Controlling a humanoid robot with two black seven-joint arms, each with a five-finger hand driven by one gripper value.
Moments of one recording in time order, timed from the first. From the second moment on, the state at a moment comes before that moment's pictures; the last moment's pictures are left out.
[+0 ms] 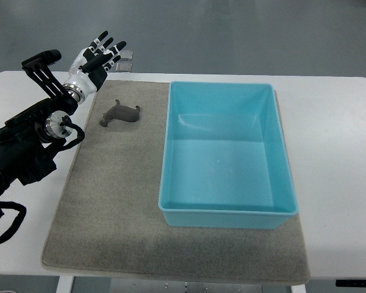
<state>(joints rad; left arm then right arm) -0.95 0.16 -0.57 -0.35 -0.06 -0.25 -0.31 0.04 0.00 0.00 0.11 -0.04 0.25 0.04</state>
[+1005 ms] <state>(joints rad) -0.96 0.18 -0.55 -0.38 -0.05 -0.28 -0.32 0.04 0.00 0.00 0.11 -0.04 0.25 0.04</state>
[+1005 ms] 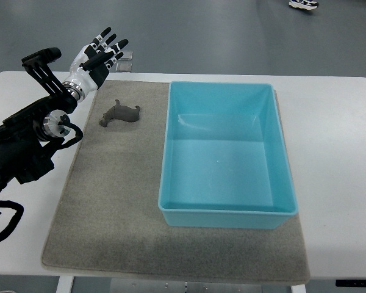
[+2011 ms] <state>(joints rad) -1.03 0.39 -0.25 -0.65 0.17 -0.29 -0.31 0.04 0.00 0.00 0.11 -0.04 0.25 0.04</state>
